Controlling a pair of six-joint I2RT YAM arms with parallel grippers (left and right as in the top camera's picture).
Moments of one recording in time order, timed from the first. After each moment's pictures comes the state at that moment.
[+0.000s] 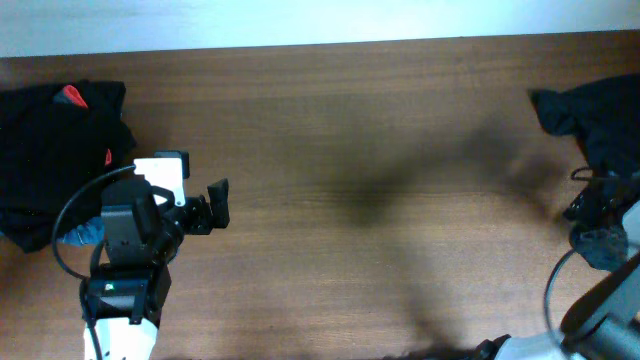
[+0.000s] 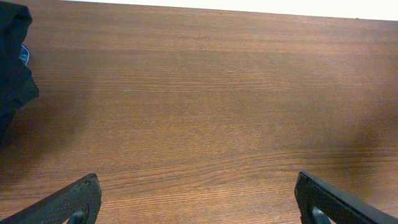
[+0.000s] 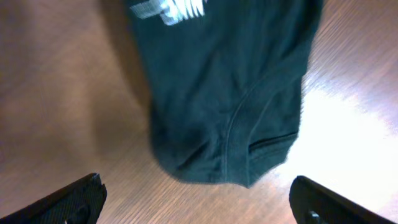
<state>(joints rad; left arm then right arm) 0.01 0.95 0.78 -0.44 0.18 -0.05 -0.76 1.72 1.10 -0.67 0.16 0.07</state>
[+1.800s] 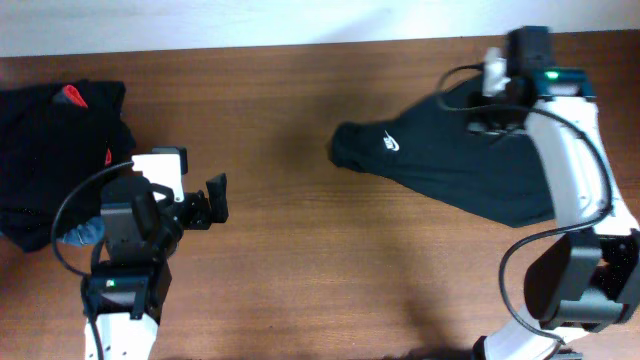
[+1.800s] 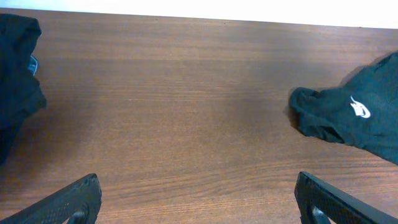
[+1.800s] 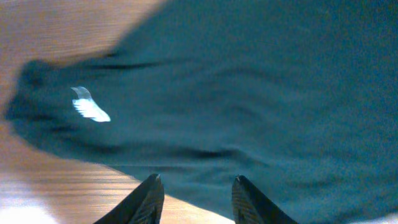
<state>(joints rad) 0.01 0.97 0.78 -0.39 0.17 -0.05 -0.11 1.83 1.70 -1.05 -0.06 0.03</state>
